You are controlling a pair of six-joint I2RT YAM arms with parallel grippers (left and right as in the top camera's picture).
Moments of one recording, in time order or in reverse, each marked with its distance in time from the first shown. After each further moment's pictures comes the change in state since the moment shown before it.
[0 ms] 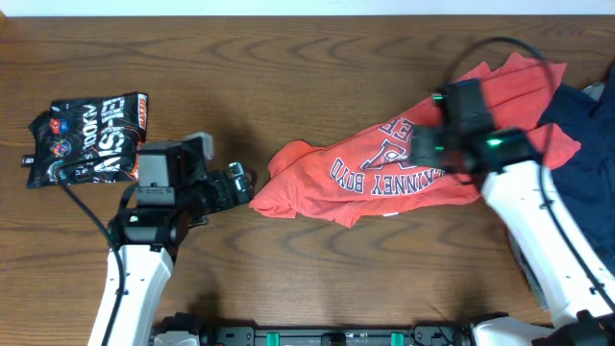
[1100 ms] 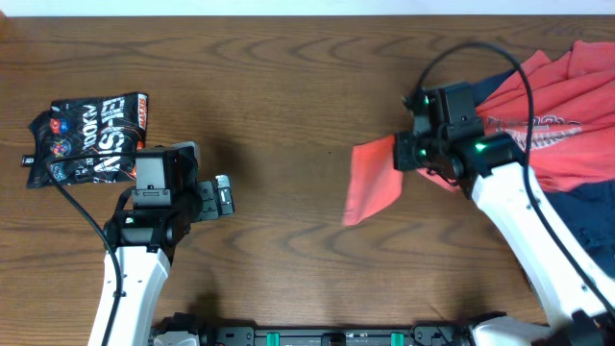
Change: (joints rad) left arm 0.062 -0.021 0.000 -0.127 -0.304 0.241; right arm 0.143 -0.009 -0.012 0.201 -0.232 -0.174
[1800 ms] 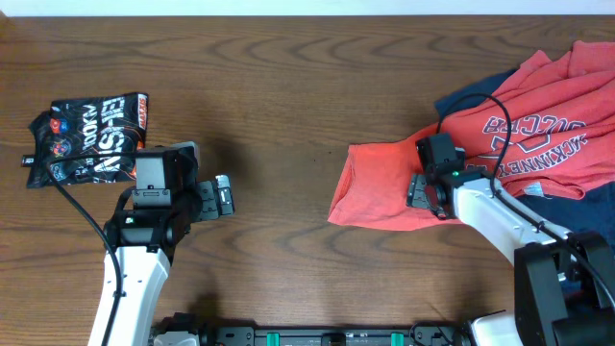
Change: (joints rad) left arm 0.000 0.000 0.000 0.000 0.000 0.000; right arm -0.090 0.176 -0.422 0.231 0.376 0.236
